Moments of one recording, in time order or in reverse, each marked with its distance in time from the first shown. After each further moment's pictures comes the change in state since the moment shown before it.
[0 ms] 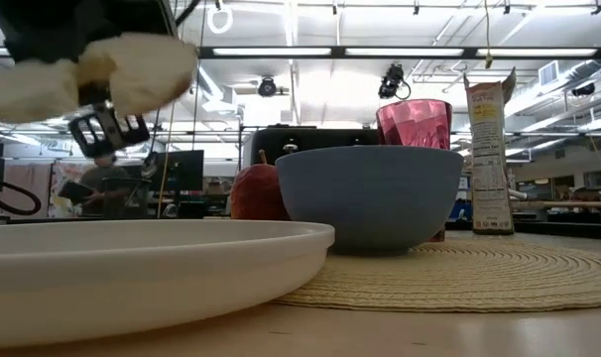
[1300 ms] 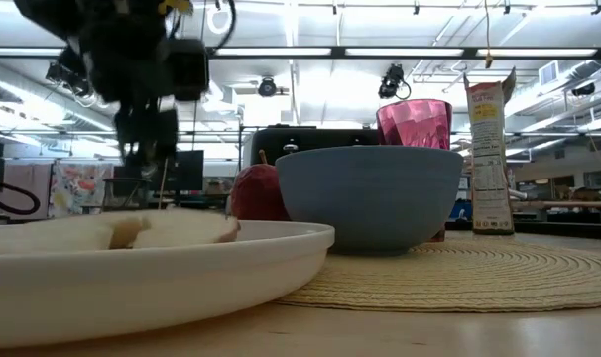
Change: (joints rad) left arm 0.221 -0.056 0.001 -0.095 -0.008 -0.009; right arm -0.044 0.017 0.000 0.016 0.042 -0.137
